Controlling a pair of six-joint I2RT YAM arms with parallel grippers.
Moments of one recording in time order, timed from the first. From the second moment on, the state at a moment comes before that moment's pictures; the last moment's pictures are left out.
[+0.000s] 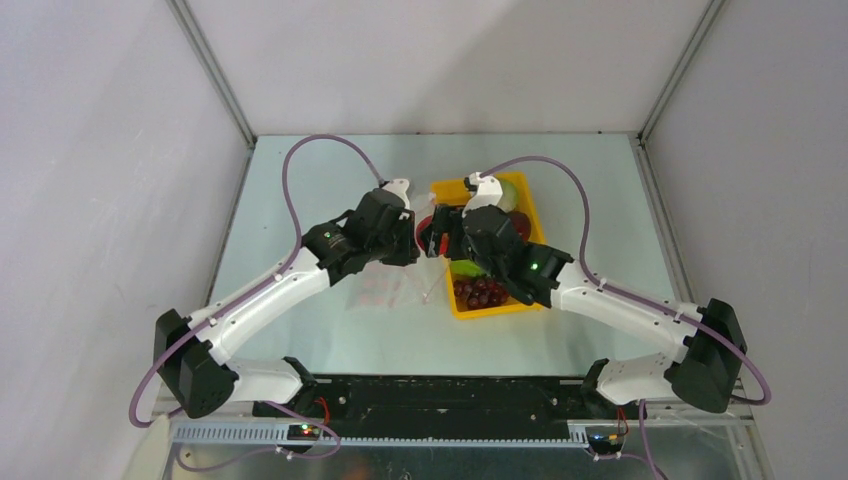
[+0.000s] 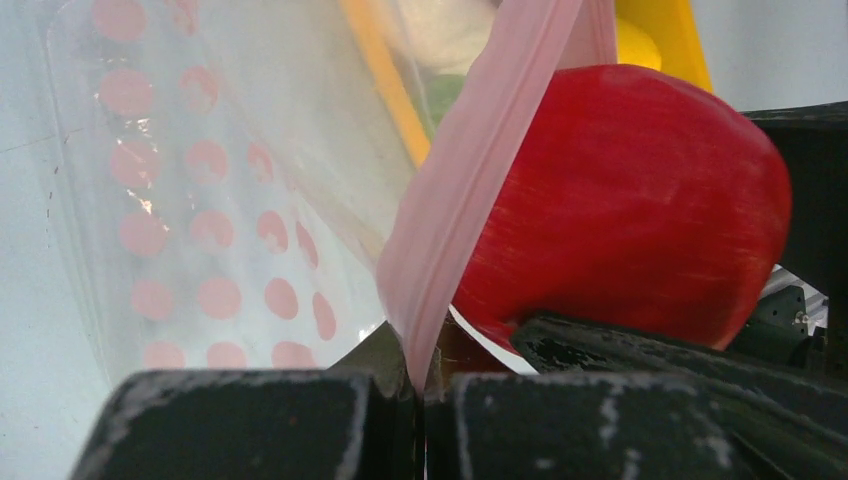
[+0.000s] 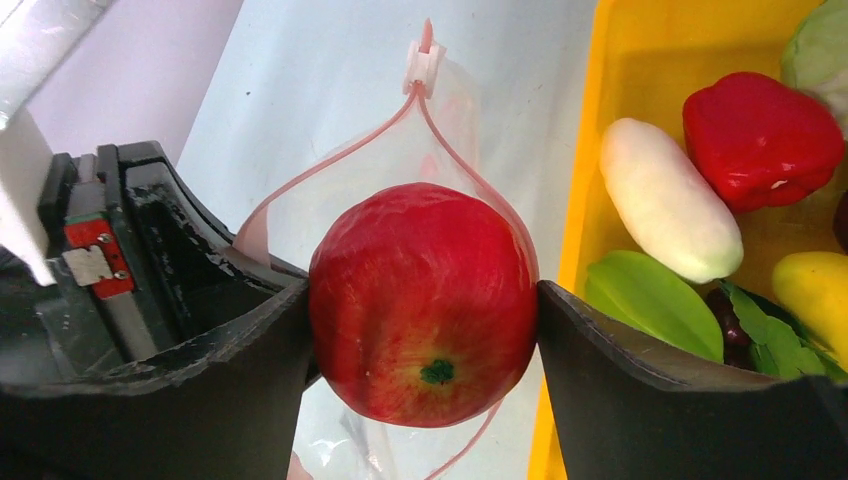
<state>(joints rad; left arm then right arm) -0.76 1.28 1.14 -0.61 -0.08 -0.55 0.97 1.31 1.08 -0.15 0.37 0.63</state>
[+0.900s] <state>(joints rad) -0.76 1.26 1.15 -0.61 -0.08 -0.59 1.00 1.42 1.28 -0.40 0.49 0.63</state>
